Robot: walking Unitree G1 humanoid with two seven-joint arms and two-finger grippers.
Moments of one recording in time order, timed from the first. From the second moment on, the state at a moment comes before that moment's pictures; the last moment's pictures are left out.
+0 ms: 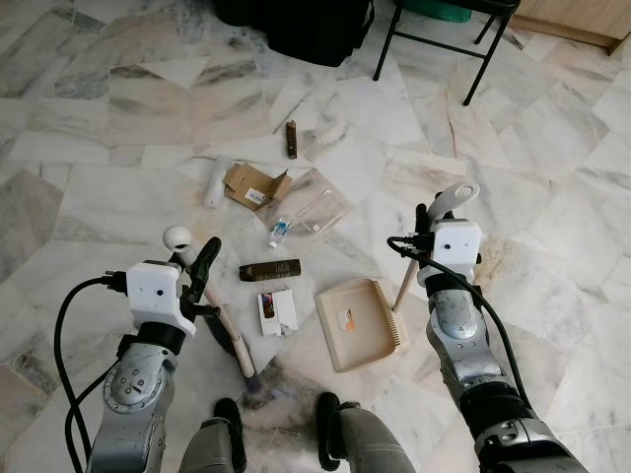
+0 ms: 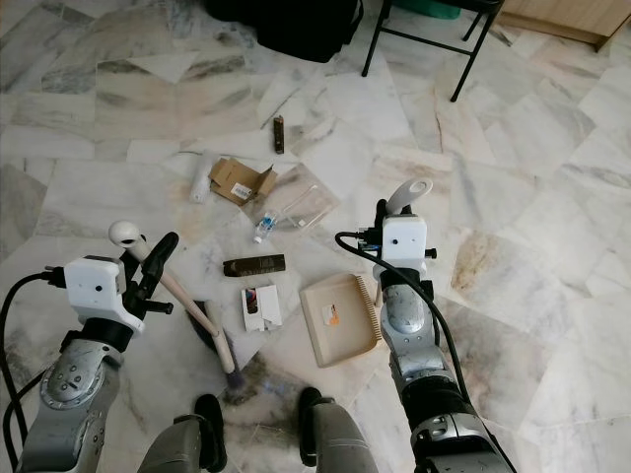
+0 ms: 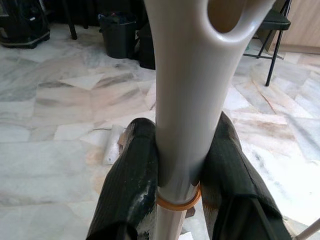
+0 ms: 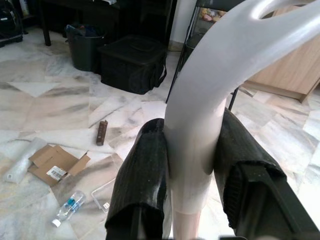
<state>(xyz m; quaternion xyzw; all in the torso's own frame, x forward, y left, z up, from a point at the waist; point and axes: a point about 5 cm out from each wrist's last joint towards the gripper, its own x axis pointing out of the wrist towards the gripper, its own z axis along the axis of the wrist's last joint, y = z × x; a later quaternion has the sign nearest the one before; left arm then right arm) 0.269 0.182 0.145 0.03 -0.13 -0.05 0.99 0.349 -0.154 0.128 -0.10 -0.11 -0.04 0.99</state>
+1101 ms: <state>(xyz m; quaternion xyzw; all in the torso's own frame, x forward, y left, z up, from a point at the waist) 0.280 0.202 0.173 -0.01 -0.12 -0.13 0.98 0.354 -0.153 0.130 -0.10 -0.11 -0.04 0.99</state>
